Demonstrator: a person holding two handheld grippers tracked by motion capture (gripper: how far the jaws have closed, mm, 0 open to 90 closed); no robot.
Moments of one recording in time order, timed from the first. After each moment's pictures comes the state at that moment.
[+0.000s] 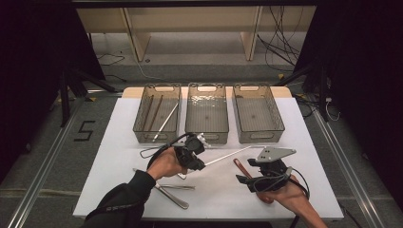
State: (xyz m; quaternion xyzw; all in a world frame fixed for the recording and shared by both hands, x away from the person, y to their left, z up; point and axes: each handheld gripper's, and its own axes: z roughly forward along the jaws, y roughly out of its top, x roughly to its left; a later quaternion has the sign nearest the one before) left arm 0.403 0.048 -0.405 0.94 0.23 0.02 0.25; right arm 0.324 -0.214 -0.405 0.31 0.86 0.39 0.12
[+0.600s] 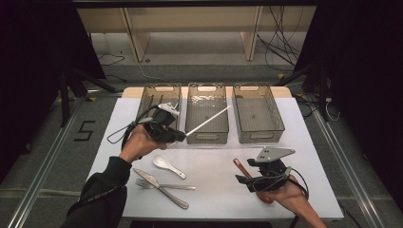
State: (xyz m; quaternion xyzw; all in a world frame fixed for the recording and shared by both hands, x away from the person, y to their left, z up) left arm 0.436 0.127 -0.348 0.88 0.33 0.06 0.35; right arm 0.325 -0.213 -0.406 0.32 0.86 0.39 0.12
